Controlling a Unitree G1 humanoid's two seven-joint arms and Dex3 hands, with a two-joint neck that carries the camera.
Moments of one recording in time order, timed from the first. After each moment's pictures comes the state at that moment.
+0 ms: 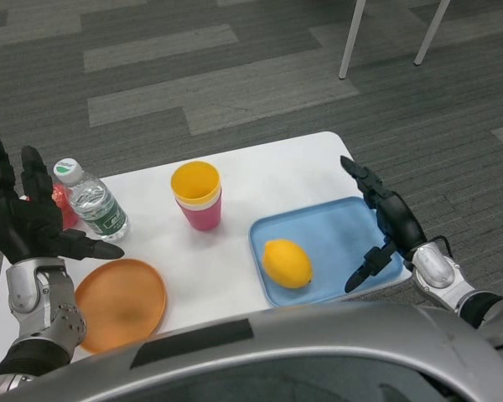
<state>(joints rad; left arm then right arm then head) -0.21 0.20 -0.19 0.69 -0.78 -0.89 -0.15 0.01 -0.68 0.61 0.80 0.53 -1.05 -0.20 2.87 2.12</state>
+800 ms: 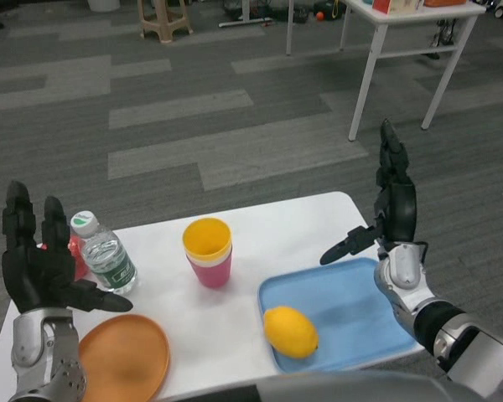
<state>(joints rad) -0.23 0.19 -0.19 0.70 -0.78 -0.89 -0.15 -0.28 -0.51 0.48 0.84 0.54 -1.11 -0.48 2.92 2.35</state>
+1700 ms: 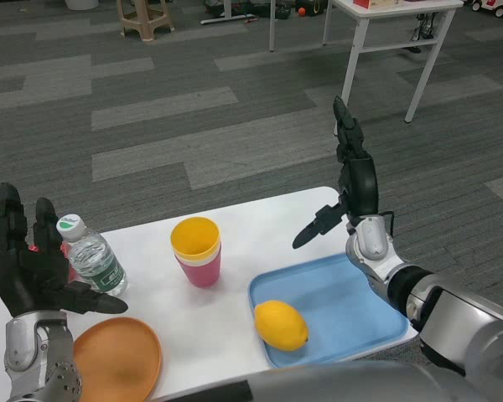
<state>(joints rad) -0.24 0.18 -0.21 0.71 -0.77 -0.89 -0.15 -0.42 -0.51 0.62 0.91 0.55 -1.12 -0.50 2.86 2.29</state>
